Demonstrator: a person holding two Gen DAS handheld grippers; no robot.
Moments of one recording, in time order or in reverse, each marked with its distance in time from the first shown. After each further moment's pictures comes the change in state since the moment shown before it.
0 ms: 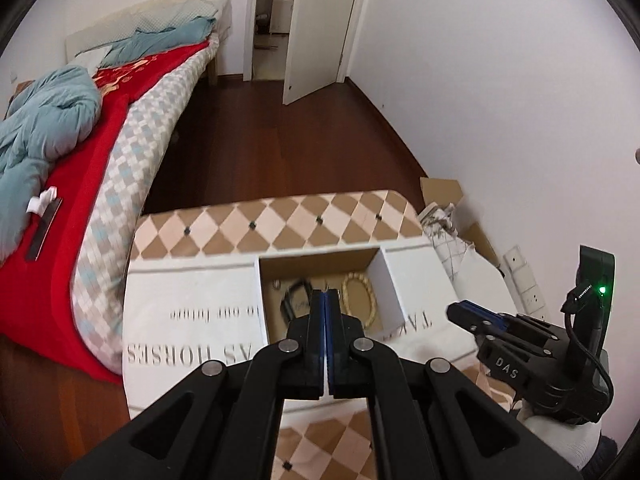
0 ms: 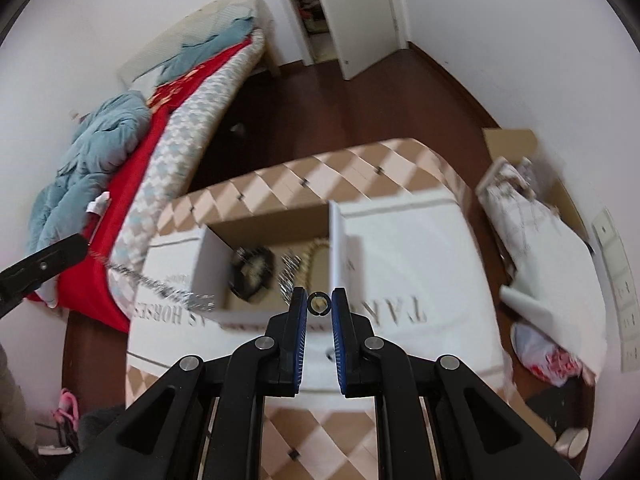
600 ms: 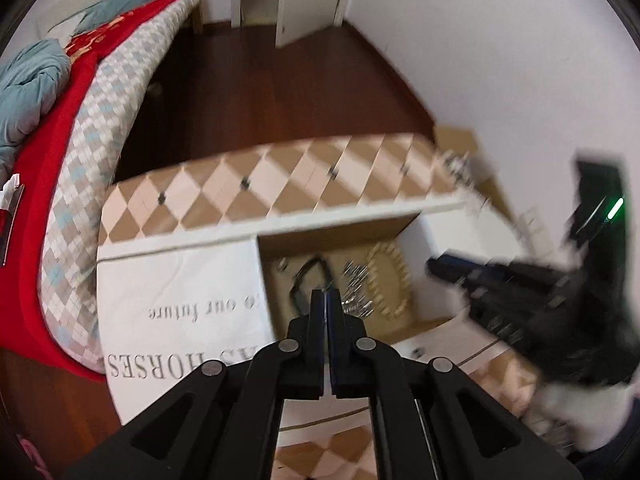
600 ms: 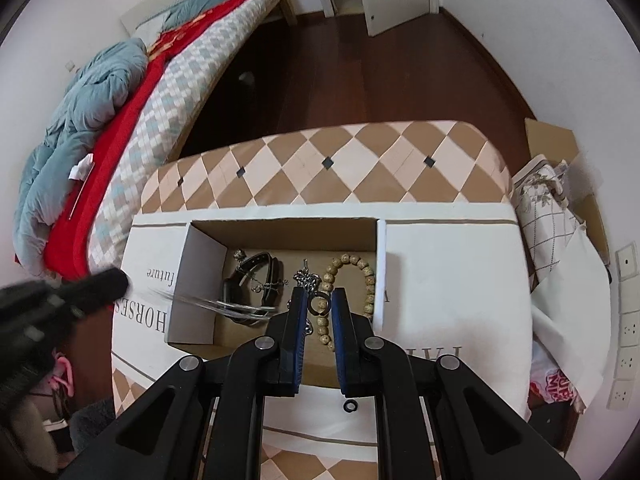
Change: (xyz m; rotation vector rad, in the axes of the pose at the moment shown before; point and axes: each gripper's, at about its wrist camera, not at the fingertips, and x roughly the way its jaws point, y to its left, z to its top) left arm 0.109 0.027 0.002 0.027 0.259 0.013; right arm 0.104 0.028 0.049 -0.076 0.219 -0.004
